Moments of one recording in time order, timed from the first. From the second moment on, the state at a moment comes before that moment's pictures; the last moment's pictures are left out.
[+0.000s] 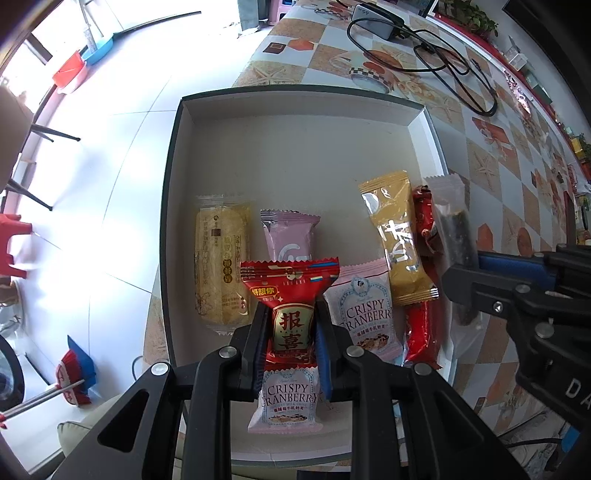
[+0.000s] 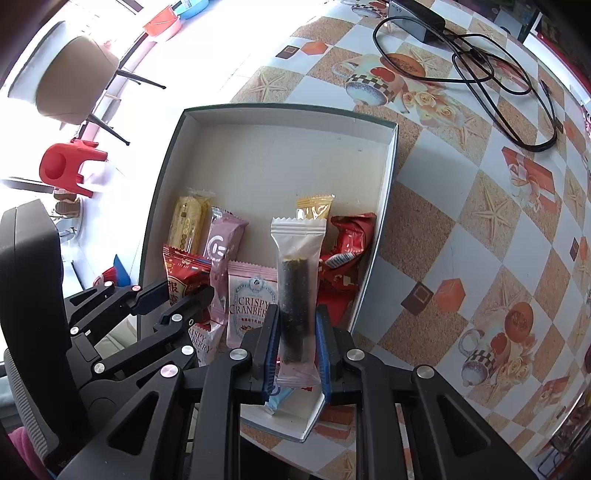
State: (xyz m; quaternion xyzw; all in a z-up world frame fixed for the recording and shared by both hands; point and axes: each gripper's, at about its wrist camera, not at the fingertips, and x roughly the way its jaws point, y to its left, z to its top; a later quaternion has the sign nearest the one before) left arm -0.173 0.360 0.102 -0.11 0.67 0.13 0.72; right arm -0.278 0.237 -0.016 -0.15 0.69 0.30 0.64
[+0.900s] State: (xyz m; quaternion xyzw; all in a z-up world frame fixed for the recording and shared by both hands) left arm -0.157 0.364 0.101 -0.10 0.67 0.18 0.72; right arm -0.267 0.260 -0.038 -0.16 0.71 0.29 0.62
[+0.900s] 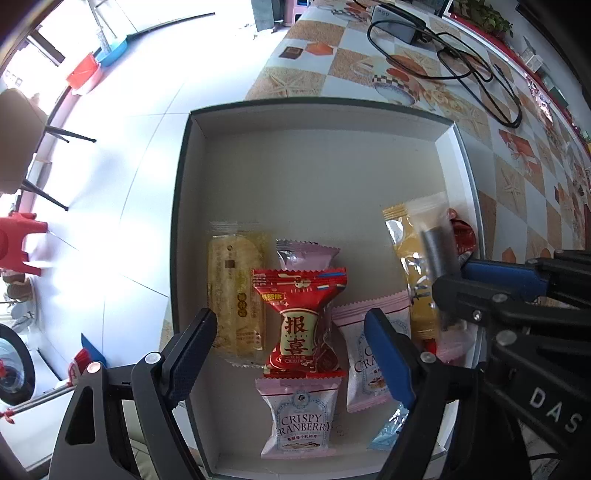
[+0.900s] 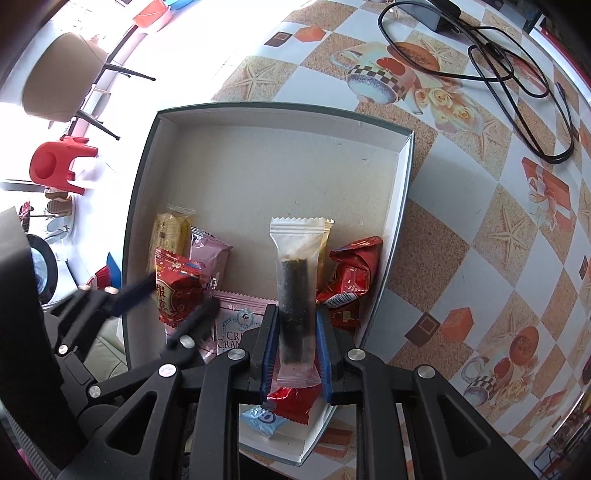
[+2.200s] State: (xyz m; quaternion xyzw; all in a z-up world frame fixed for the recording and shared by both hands) left arm -0.179 0.356 0.098 -0.07 0.68 0.21 0.70; right arm -0.294 0.236 0.017 -0.24 0.64 0.26 0.68
